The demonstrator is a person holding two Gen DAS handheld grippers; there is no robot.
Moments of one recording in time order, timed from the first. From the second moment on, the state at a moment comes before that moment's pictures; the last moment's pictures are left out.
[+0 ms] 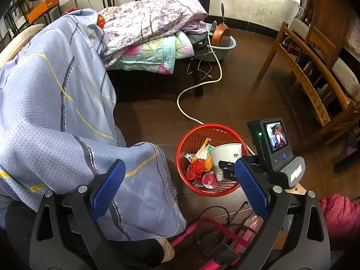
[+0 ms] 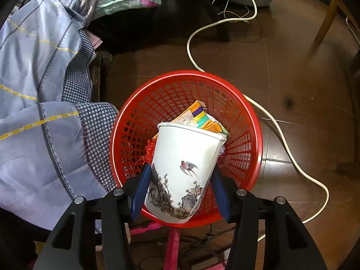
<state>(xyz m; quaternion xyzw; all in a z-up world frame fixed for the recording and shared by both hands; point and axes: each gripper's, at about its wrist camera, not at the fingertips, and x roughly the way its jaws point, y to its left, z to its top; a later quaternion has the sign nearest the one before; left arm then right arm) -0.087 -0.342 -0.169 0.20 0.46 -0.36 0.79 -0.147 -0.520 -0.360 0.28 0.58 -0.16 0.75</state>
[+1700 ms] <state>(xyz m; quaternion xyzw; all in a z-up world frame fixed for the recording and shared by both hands) -0.098 -0.365 -0.183 0.20 0.49 -0.40 0.75 -0.252 -0.489 -0.162 0.18 0.54 -0.22 0.79</state>
